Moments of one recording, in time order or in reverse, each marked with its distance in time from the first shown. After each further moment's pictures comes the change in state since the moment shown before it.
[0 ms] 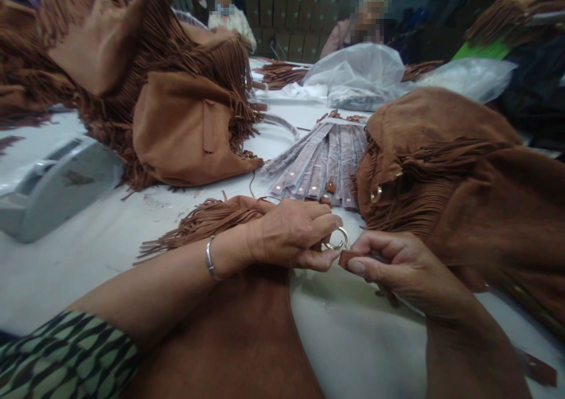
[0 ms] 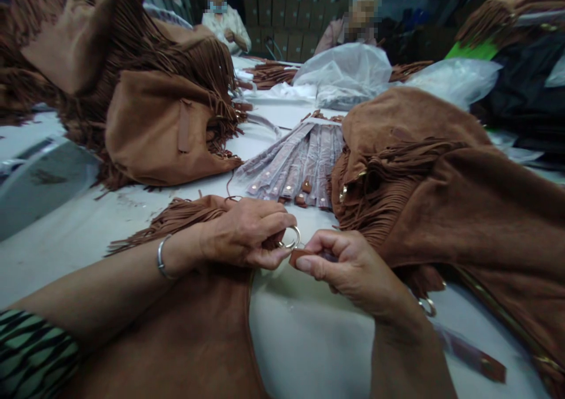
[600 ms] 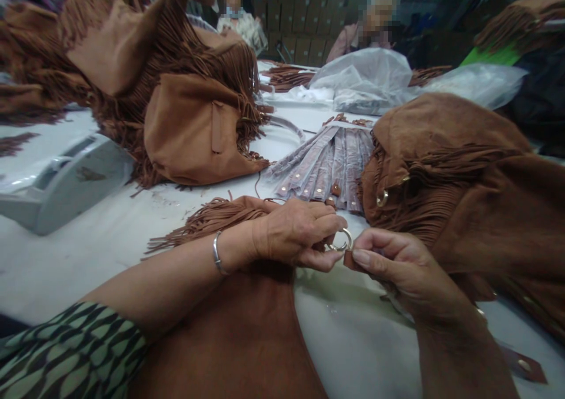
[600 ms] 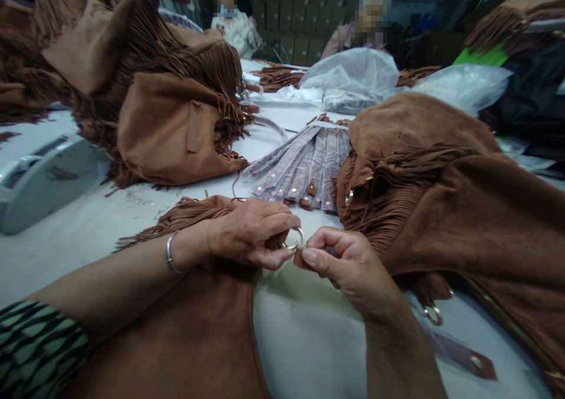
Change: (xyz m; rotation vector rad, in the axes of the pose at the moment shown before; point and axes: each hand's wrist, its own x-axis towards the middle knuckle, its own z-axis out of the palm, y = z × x) left_hand -0.001 -0.005 0.004 -0.041 0.045 0.032; right_hand 0.008 0.000 0.012 0.259 0.105 -0.038
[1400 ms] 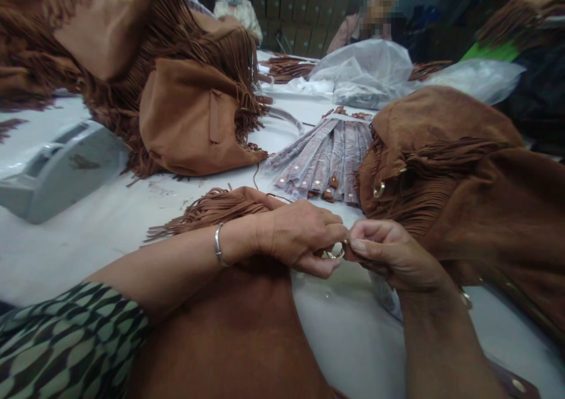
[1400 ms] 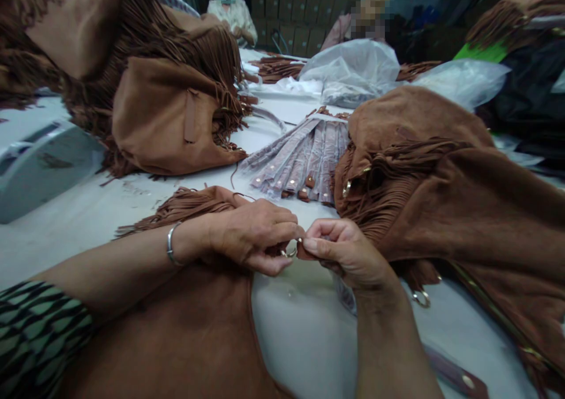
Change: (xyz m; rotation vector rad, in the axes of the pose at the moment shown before) left_hand 0.001 0.011 -0.002 -0.124 -0.235 0.042; right_hand 0.008 0.007 -0.008 0.119 -0.123 0.084
